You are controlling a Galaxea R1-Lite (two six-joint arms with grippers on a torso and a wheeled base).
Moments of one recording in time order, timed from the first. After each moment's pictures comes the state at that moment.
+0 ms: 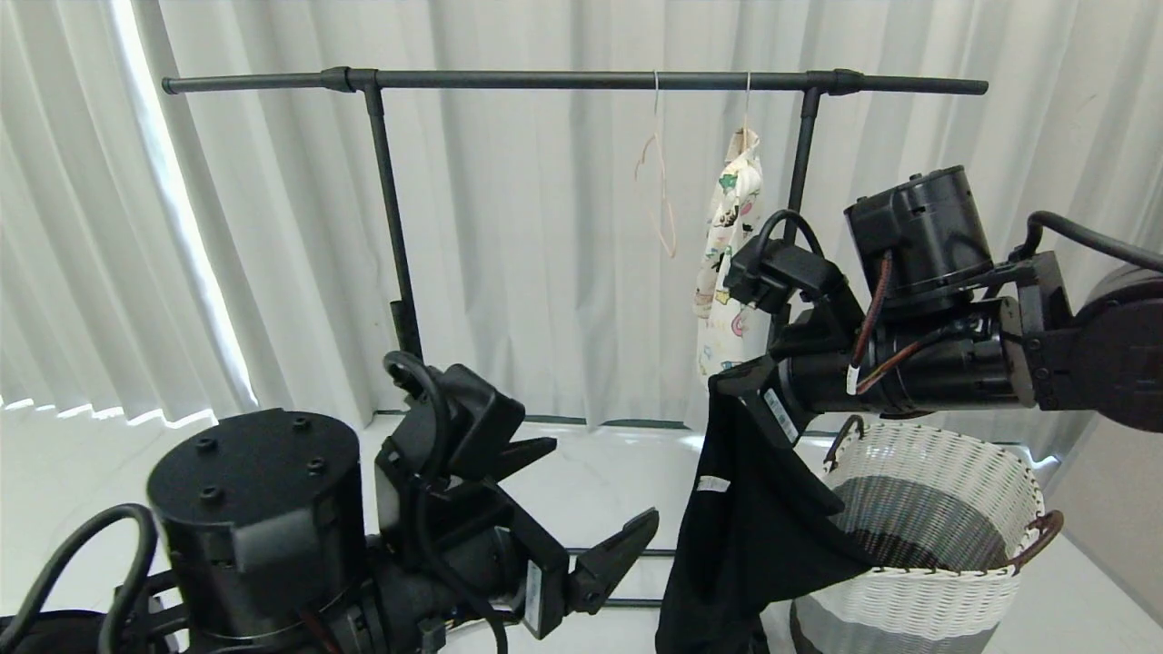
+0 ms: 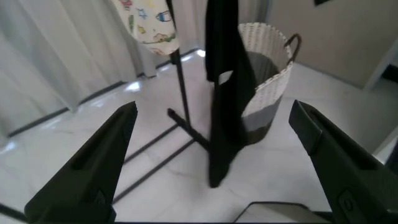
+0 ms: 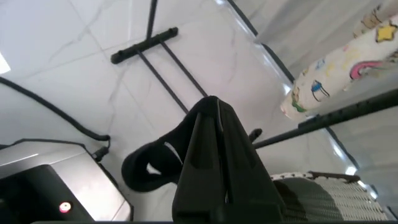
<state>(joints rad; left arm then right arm) -0.83 1.55 -0.50 -0.81 0.02 -0.02 0.74 1.72 -1.30 0.13 0.05 -0.24</state>
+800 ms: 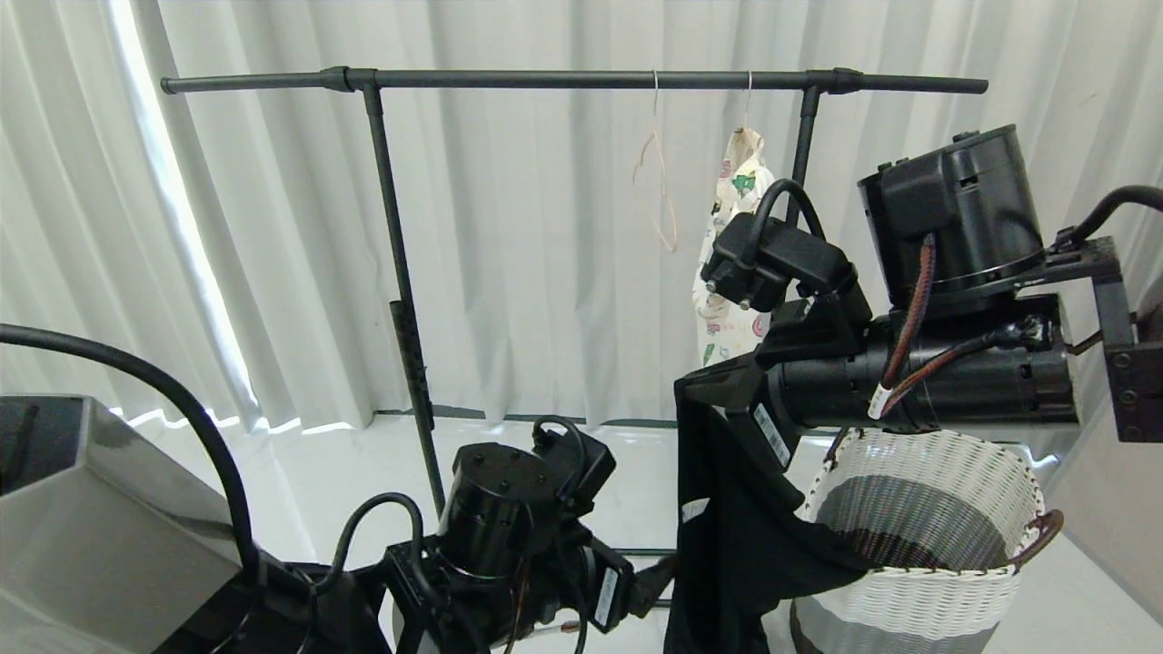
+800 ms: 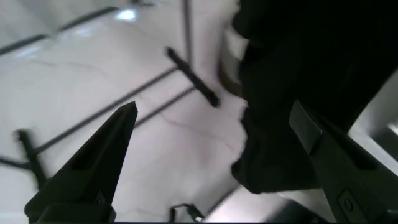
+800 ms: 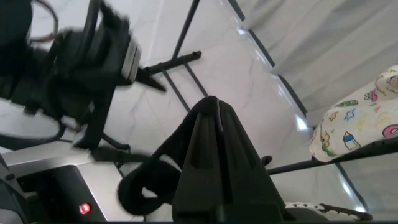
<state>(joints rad) -0.78 1.92 -0.59 -0.81 -0.04 -0.09 0.87 1.66 -1.30 0.13 0.05 -0.24</state>
